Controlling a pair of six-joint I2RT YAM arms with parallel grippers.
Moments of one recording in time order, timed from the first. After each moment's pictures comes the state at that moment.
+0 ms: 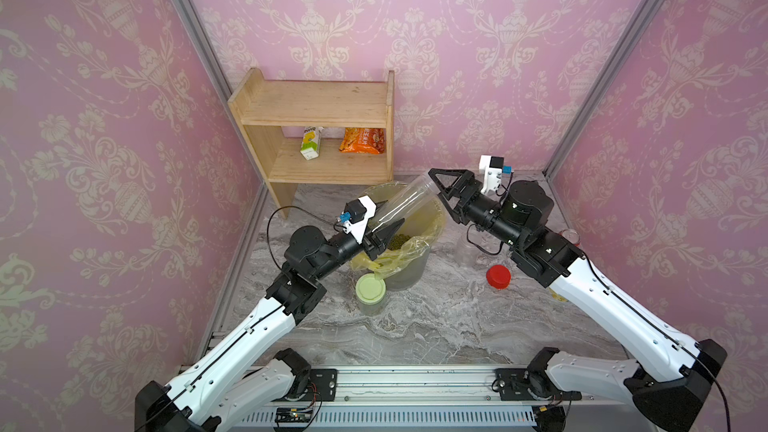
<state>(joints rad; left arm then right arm) -0.58 0.94 0.81 0.30 0.34 0.04 0.63 1.19 1.23 -0.04 -0.12 1.18</state>
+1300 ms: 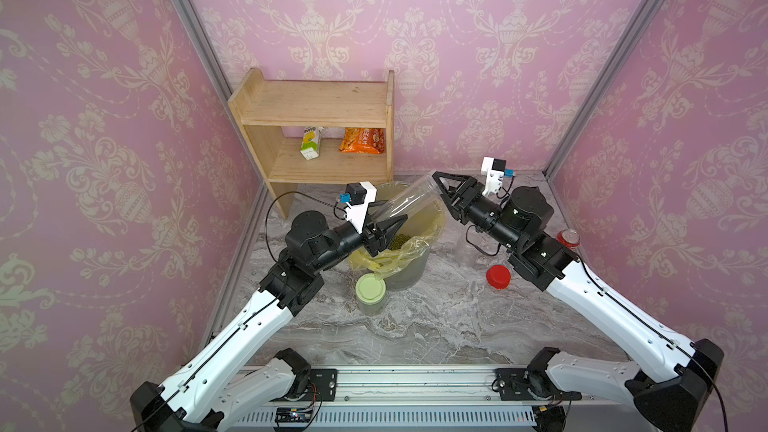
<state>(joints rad) -0.58 0.98 0.98 0.05 0.38 -0.18 0.62 1.17 1.14 0.11 -0.11 1.20</state>
